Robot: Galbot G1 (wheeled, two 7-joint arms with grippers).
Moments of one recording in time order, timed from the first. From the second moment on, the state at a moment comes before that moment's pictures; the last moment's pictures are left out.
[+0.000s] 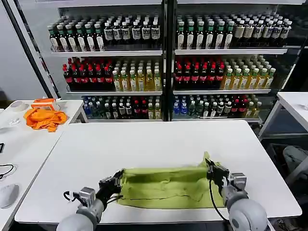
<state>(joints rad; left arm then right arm) 1.41 -1.03 -0.29 -2.09 -0.52 0.44 -0.20 -1.37 1.07 0.41 2.10 0.61 -0.53 0.30</state>
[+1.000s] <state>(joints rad) 1.53 -1.25 -0.25 -2.12 -0.34 0.36 -0.34 -1.55 1.16 0.44 2.19 0.50 -0.49 0.32</state>
